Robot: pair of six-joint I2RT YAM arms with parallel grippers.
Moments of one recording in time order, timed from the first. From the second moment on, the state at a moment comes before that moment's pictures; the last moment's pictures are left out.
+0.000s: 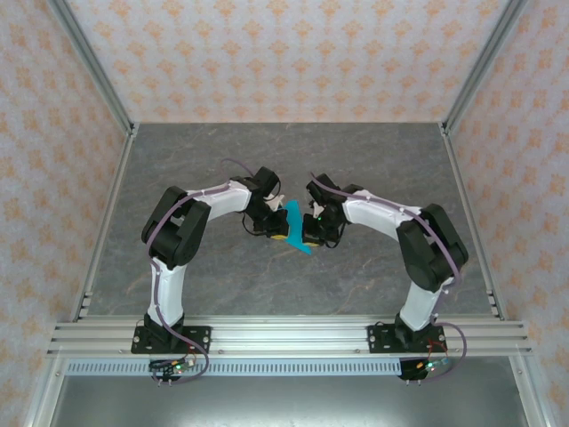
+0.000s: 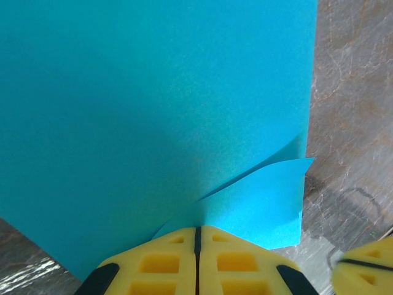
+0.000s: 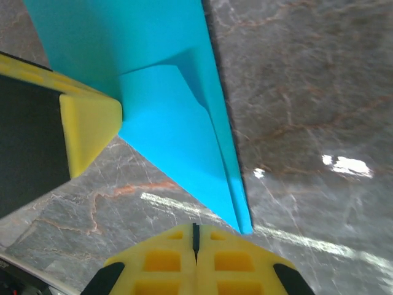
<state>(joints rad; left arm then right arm) -0.48 2.05 1.34 -0.66 0.54 -0.50 0.59 1.79 1.15 -0.70 -0.38 0.67</state>
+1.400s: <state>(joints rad) -0.58 2.06 1.38 -0.69 0.55 -0.46 0.59 1.87 1.15 -0.72 -0.37 0.63</state>
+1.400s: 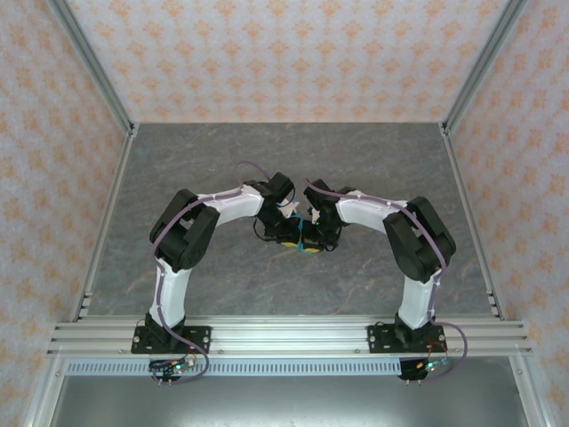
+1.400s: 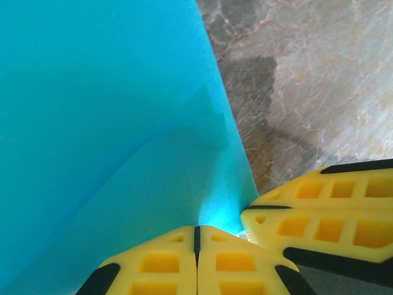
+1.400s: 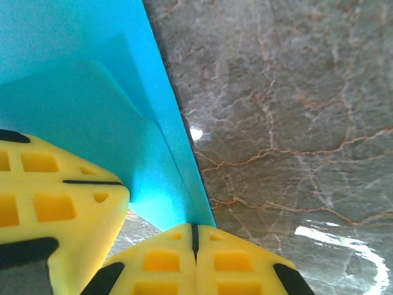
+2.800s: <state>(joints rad) -0.33 1.93 1.27 -0.73 0.39 -0.33 0.60 1.86 1.15 -0.72 -0.34 0.59</state>
